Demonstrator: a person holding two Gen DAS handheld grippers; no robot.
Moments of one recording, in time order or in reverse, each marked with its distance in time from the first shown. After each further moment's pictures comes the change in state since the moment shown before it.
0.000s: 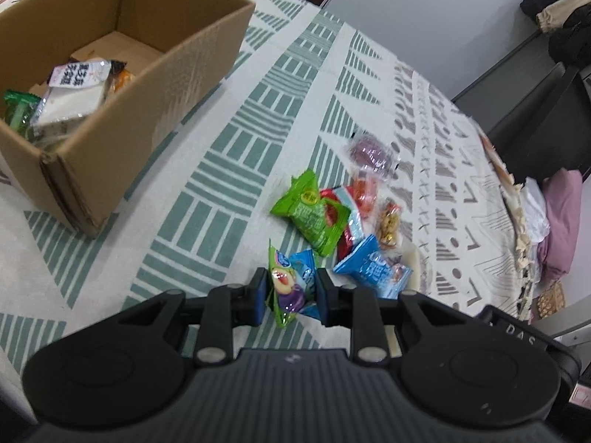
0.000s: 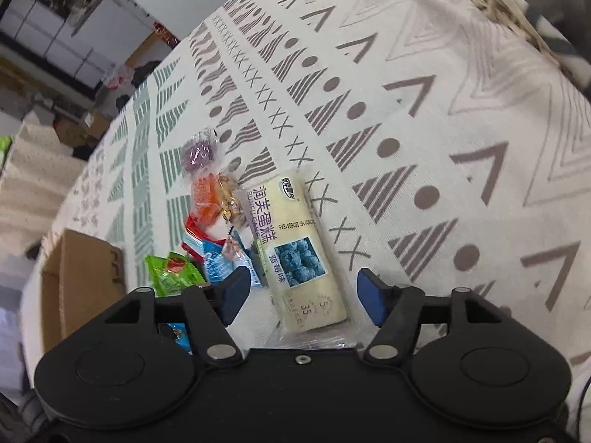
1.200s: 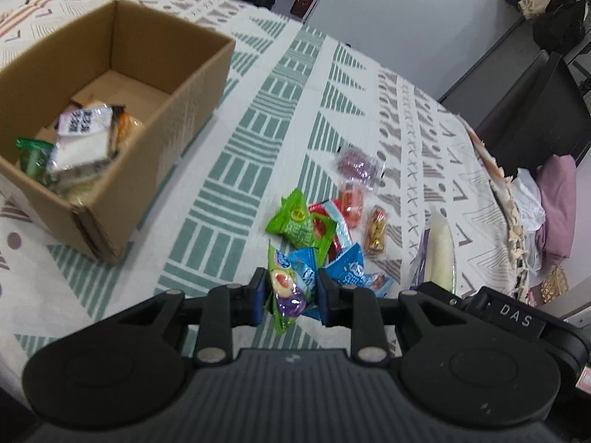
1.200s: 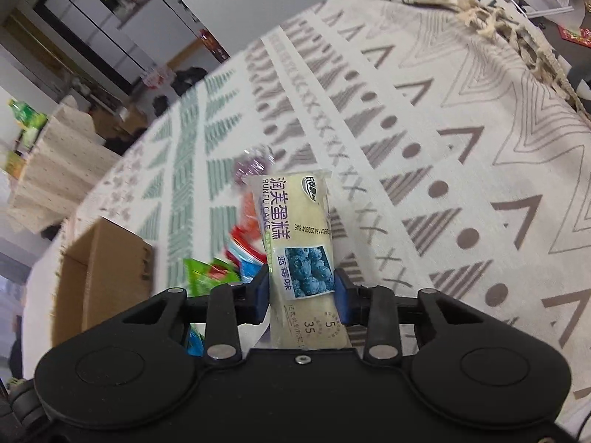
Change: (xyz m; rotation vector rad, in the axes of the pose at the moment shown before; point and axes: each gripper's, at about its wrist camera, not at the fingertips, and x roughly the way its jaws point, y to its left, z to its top) left arm -0.034 -0.010 0.008 0.078 -0.039 0.009; right arm -0.027 0.025 -0.005 -0.106 -0.118 0.121
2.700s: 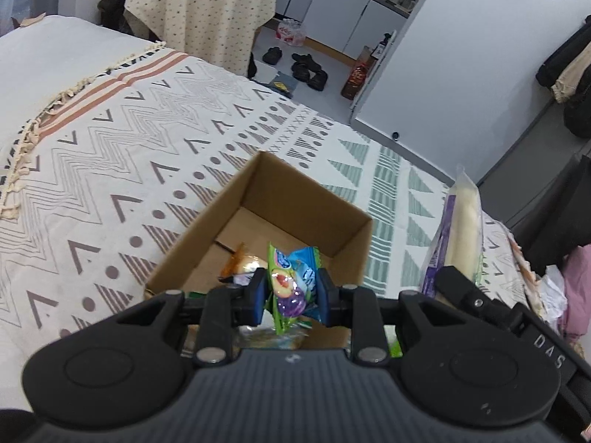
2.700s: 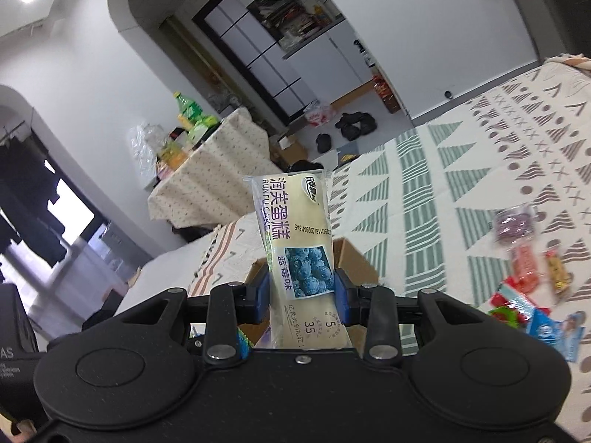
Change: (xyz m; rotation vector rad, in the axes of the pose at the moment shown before) left arm -0.095 0.114 0.087 -0.074 -0.227 0.109; right arm 0.005 0.166 -0.035 -0.249 -0.151 0.424
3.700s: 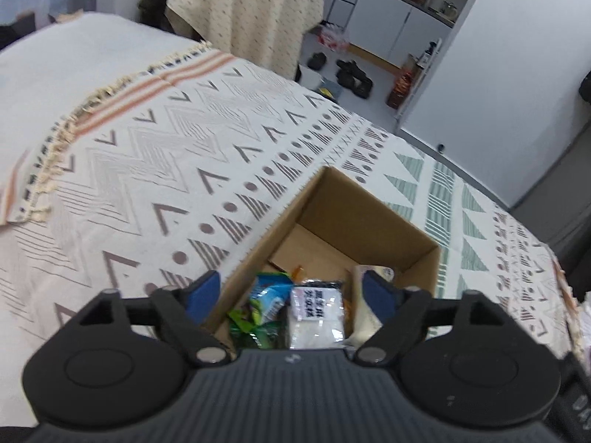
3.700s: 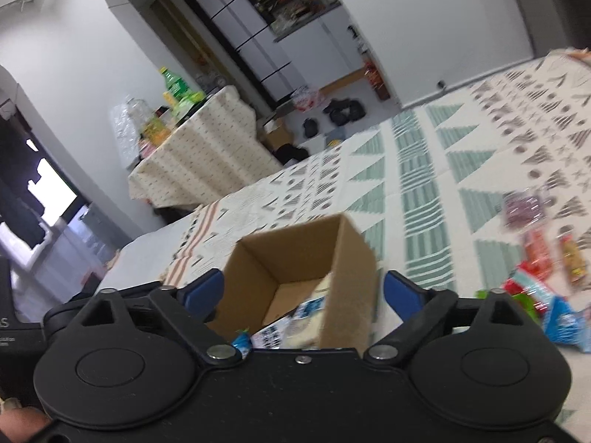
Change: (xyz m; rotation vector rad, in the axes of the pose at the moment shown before) left arm 0.021 0.025 0.011 -0.043 -0.033 0.145; right arm 0.014 0.009 -0.013 -0.038 -0.011 -0.107
